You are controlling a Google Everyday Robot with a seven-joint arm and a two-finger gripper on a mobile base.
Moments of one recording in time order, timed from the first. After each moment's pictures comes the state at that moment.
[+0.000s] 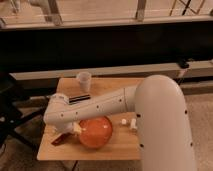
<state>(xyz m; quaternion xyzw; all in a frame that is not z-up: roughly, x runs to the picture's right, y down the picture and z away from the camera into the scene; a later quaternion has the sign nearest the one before) -0.204 0.235 0.779 -0.20 -0.25 -0.67 0.67</state>
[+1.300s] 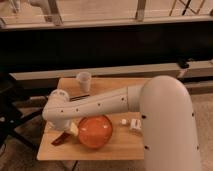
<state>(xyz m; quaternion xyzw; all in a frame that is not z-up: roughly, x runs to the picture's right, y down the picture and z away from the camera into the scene) -0.221 0.222 0.759 -0.20 -0.27 -0.59 0.73</state>
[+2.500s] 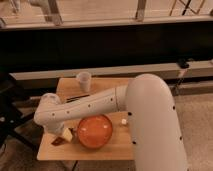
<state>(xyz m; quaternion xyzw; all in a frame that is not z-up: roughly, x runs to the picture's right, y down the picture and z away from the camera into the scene) -0.244 0.238 0.774 -0.25 -0.23 -0.50 0.80</state>
